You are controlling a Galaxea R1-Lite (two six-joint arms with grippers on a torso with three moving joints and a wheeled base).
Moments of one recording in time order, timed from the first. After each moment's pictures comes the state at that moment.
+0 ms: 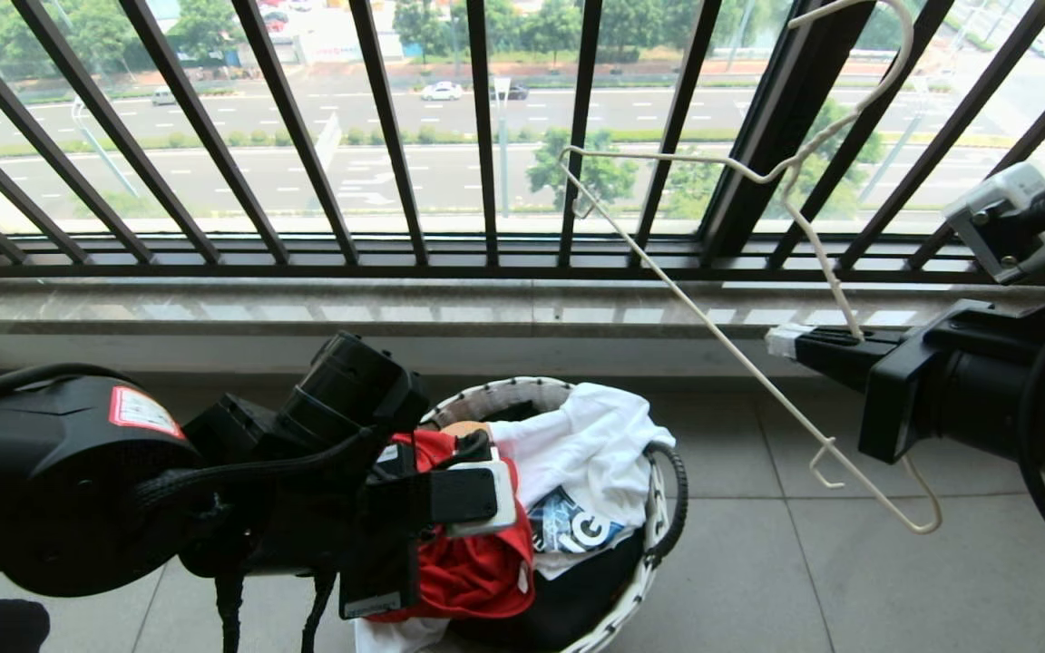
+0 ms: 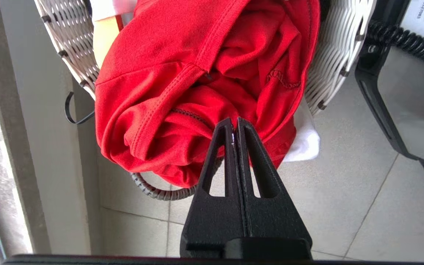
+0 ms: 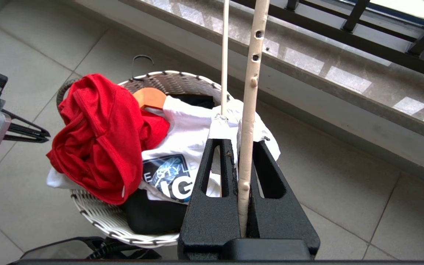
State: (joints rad) left arm -0.72 1.63 -1.00 0.23 0.12 0.86; right arm 0.53 1.27 -0.82 -0.31 -0.01 -0.09
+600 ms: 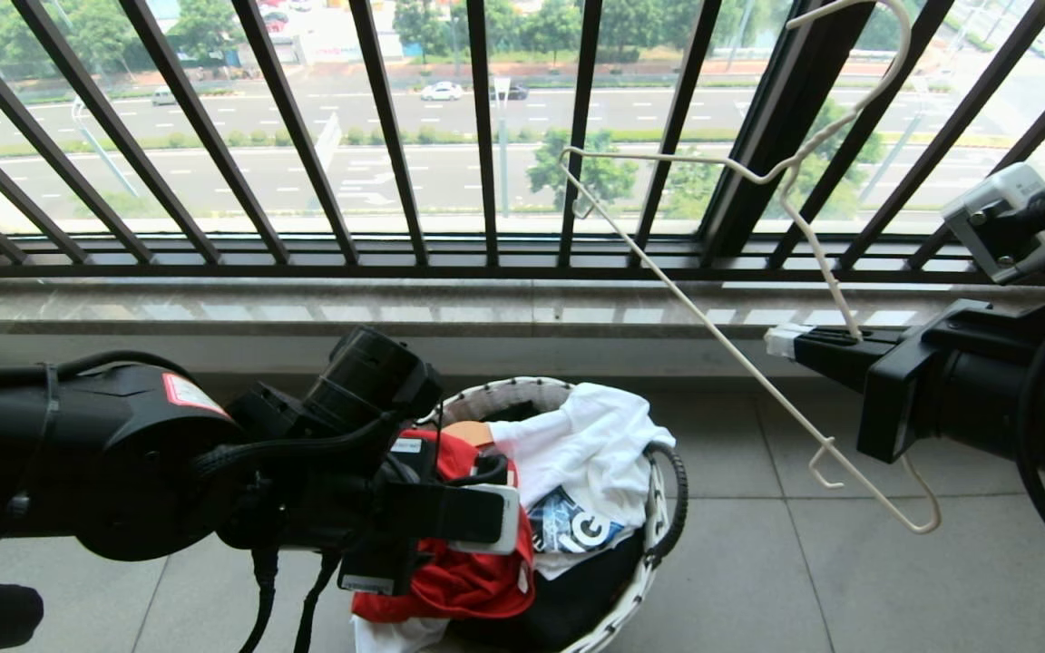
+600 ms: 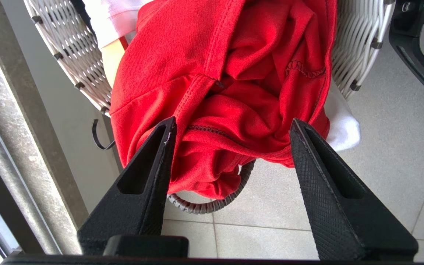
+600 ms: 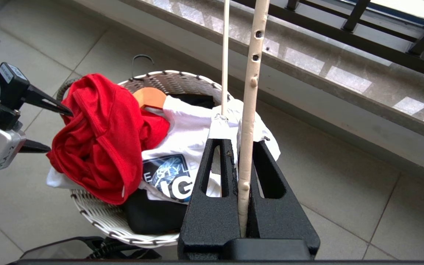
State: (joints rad) left arm -0.70 1.69 -1.04 0.22 0.13 1.11; right arm 0.53 1.27 -0.82 -0.31 -0.01 -0.09
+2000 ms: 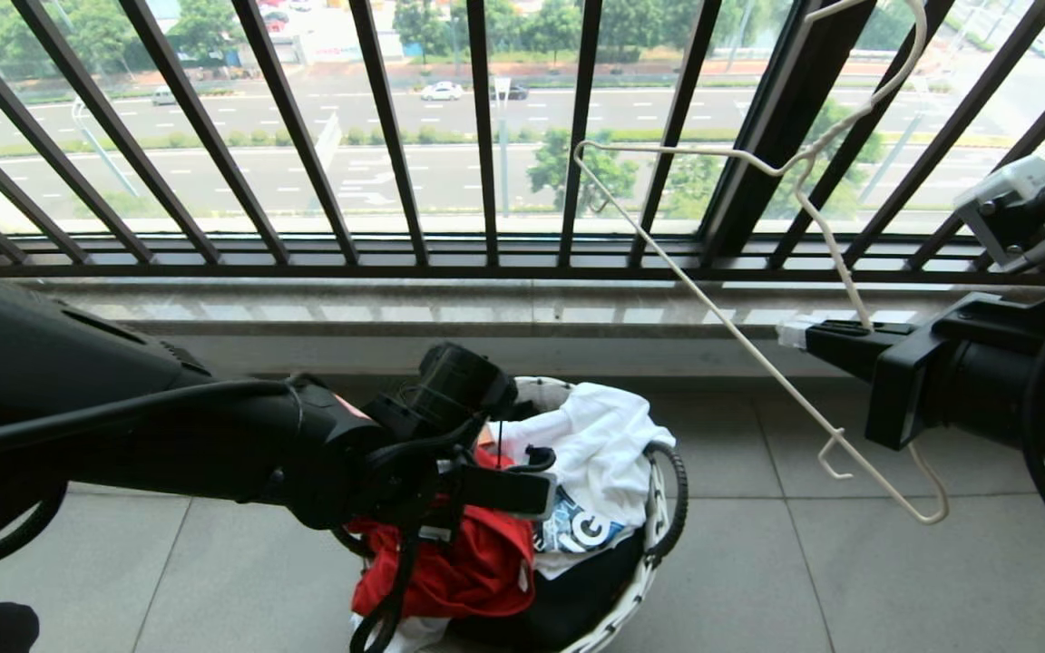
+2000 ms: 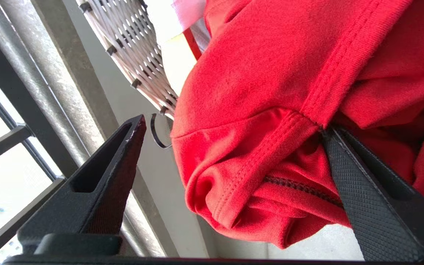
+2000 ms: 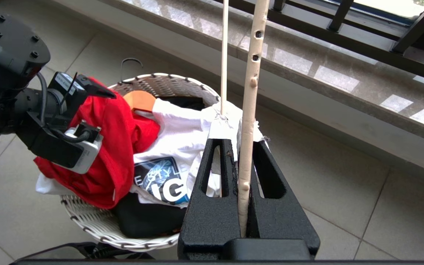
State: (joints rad) left arm -0.71 1.94 -1.17 0.02 0.38 1.23; right arm 0.50 1.27 -0.83 -0.31 0.00 -0.09
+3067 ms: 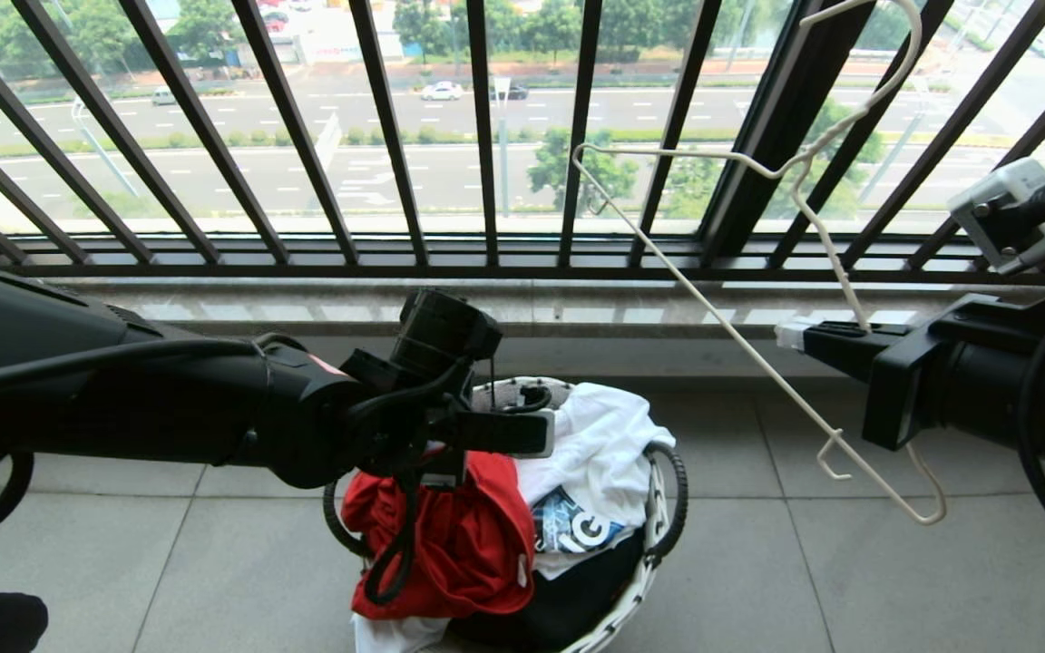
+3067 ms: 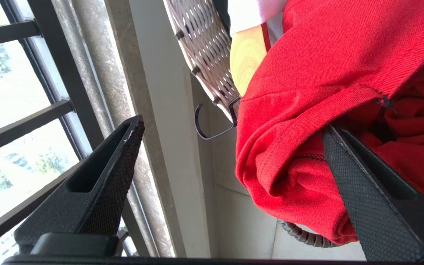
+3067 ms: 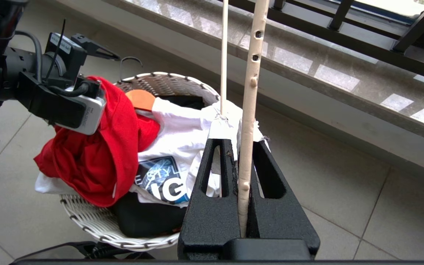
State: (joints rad) left arm -0.67 1.91 -1.24 -0.03 0.38 1.23; right arm 0.50 1.27 -0.83 -0.31 0.00 -0.09
